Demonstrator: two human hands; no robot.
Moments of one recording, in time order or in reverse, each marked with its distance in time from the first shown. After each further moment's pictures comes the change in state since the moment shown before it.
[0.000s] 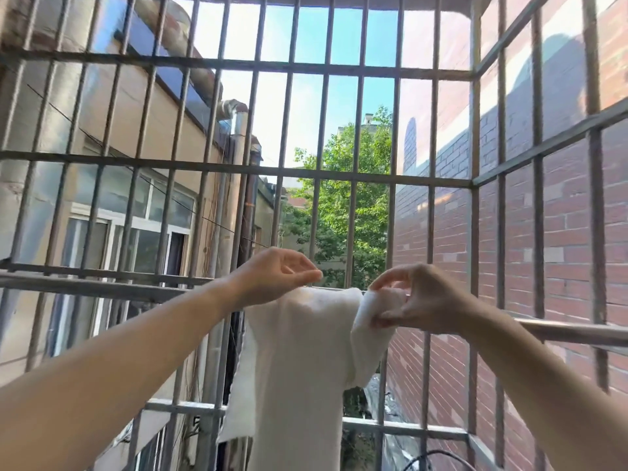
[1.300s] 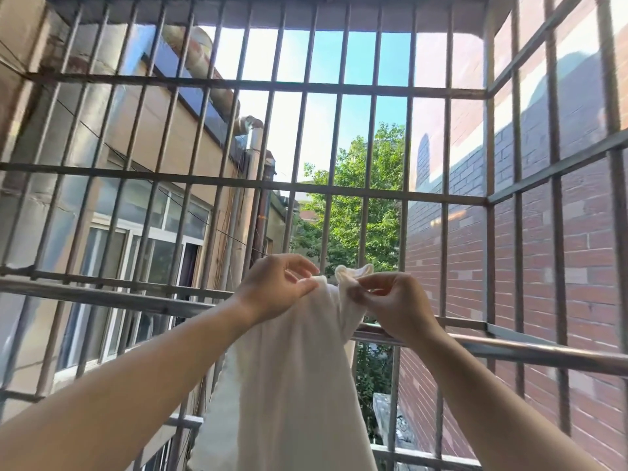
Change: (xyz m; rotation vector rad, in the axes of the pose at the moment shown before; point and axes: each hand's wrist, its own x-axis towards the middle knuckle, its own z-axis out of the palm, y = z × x) left_hand -0.001 0.000 0.000 0.095 0.354 -0.017; right_hand 0.037 -0.020 0.044 0.467 0.359 -0.013
